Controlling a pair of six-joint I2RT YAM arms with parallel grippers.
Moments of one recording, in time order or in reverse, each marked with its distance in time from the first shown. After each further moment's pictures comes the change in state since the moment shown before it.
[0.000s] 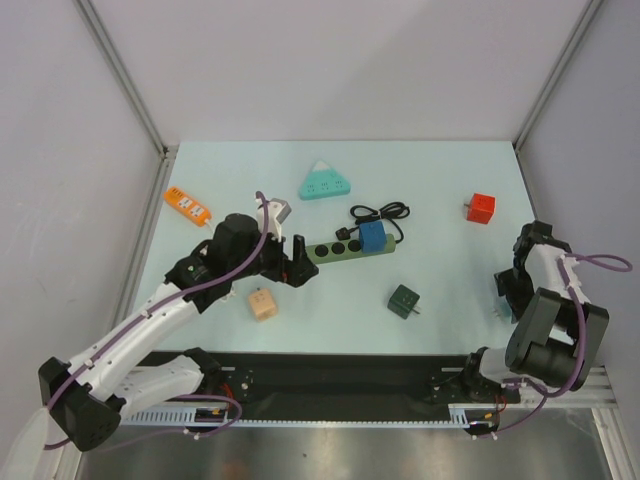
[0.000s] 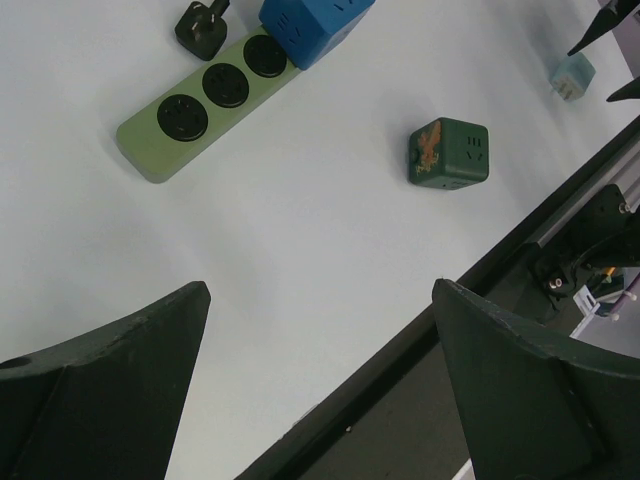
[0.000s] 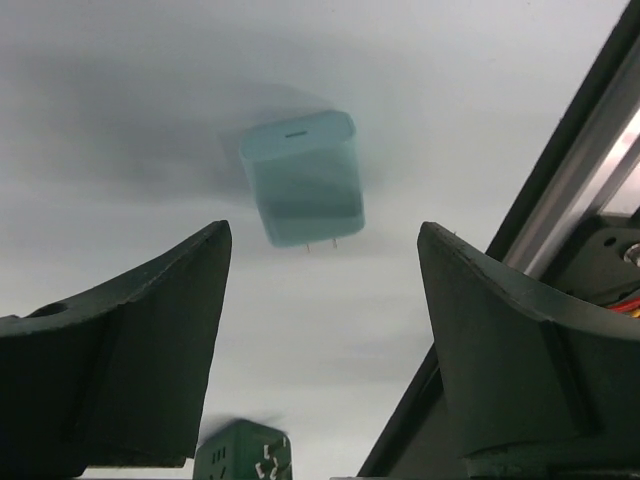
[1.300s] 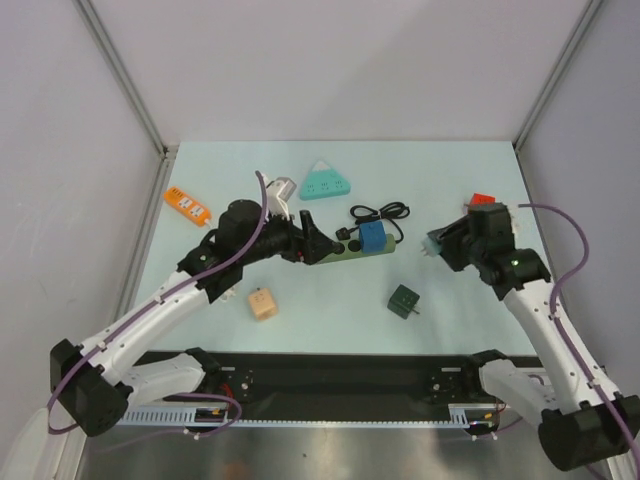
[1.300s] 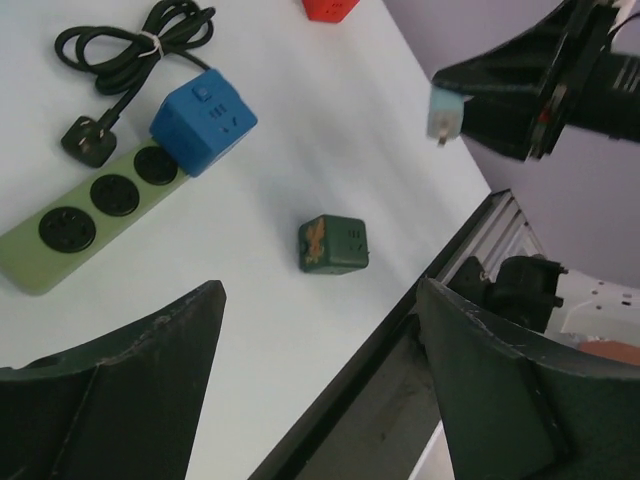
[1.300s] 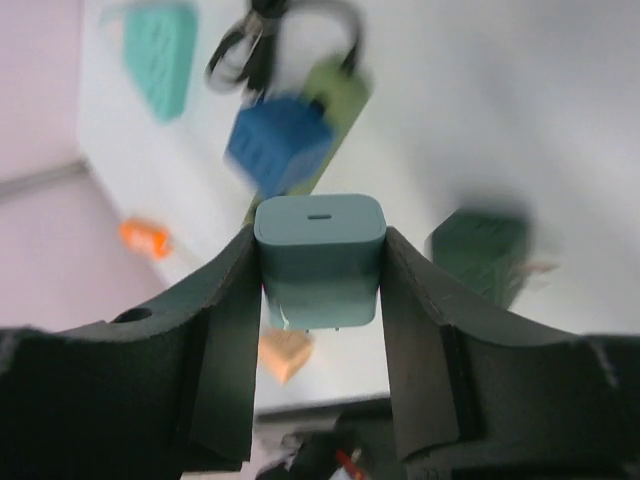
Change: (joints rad) left arm -0.003 0.087 0.042 0.250 0.107 -0.188; right arm 0.542 -0.397 0.103 0.198 -0.275 0.157
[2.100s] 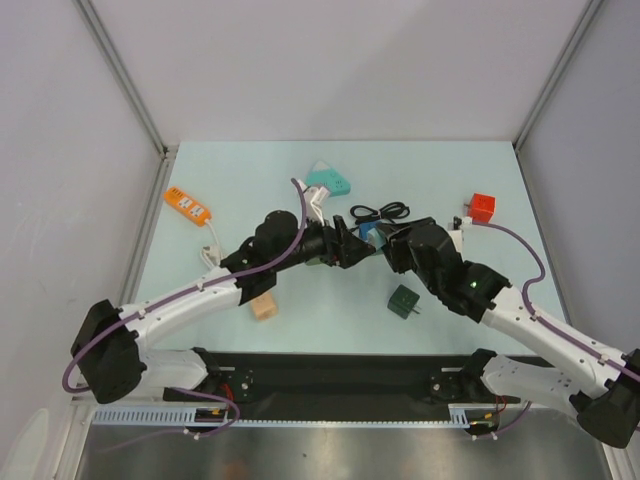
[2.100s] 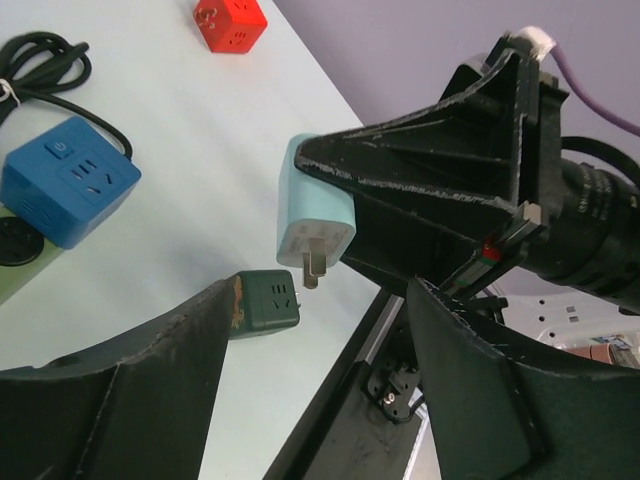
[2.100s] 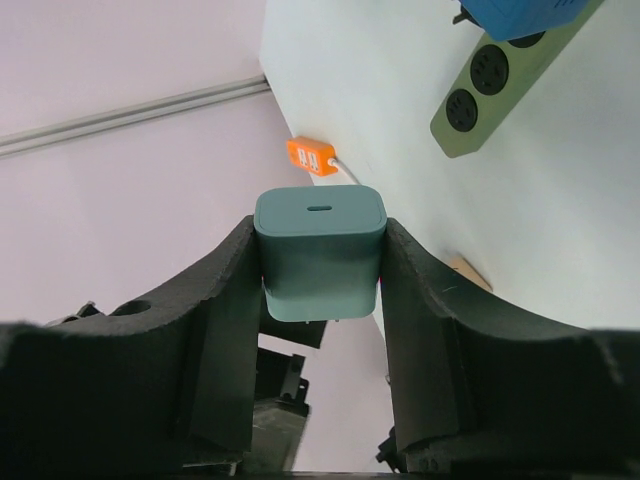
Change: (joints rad) left arm -0.169 0.188 -0.054 0.432 -0.060 -0.126; right arm 0.662 0.017 -0.077 0.340 0.379 0.577
